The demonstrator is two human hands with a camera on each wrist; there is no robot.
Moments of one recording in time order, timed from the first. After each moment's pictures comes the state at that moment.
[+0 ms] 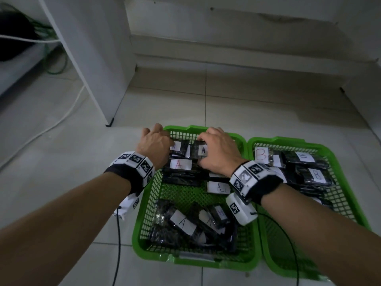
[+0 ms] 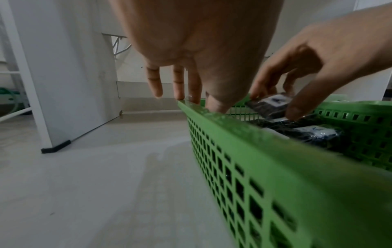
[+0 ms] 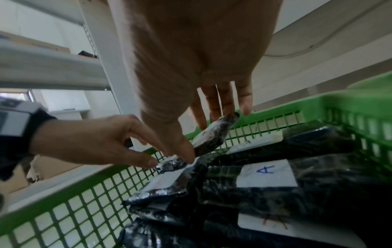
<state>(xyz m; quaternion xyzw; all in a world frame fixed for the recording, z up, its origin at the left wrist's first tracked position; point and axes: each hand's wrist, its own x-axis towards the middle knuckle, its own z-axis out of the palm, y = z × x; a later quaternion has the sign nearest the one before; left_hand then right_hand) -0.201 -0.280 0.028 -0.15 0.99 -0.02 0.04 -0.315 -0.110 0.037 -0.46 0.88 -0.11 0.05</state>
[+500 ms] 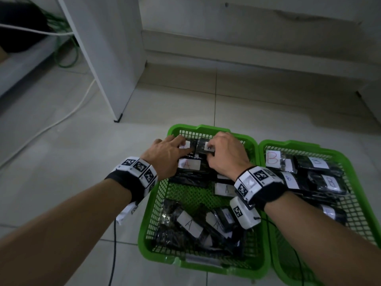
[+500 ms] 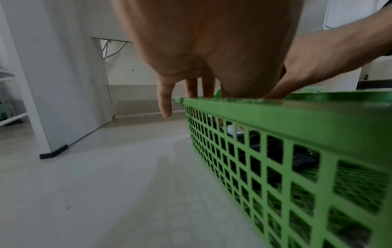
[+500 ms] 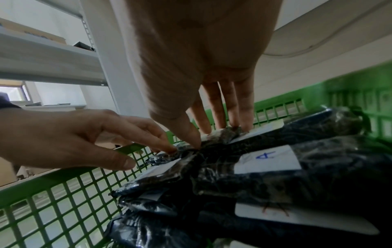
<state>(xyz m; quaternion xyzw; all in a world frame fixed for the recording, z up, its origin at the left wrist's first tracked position) -0.184 -0.277 0.019 -0.07 0.99 0.03 0.09 -0.319 -0.121 0.016 -0.46 0.88 -0.13 0.03</state>
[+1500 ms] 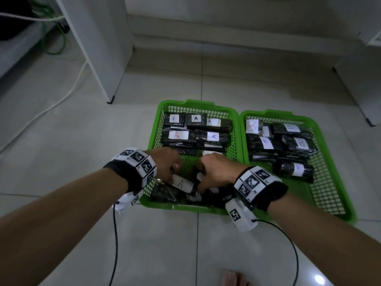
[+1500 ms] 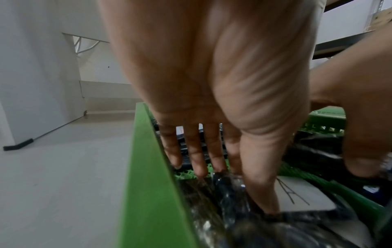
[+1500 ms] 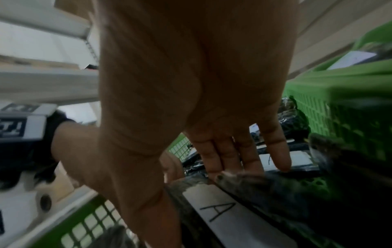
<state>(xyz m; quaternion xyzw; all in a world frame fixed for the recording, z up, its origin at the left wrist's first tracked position) -0.136 -0.214 0.023 -0.01 0.96 0.13 0.27 -0.232 -0.040 0.042 -0.44 0.83 0.02 0.33</state>
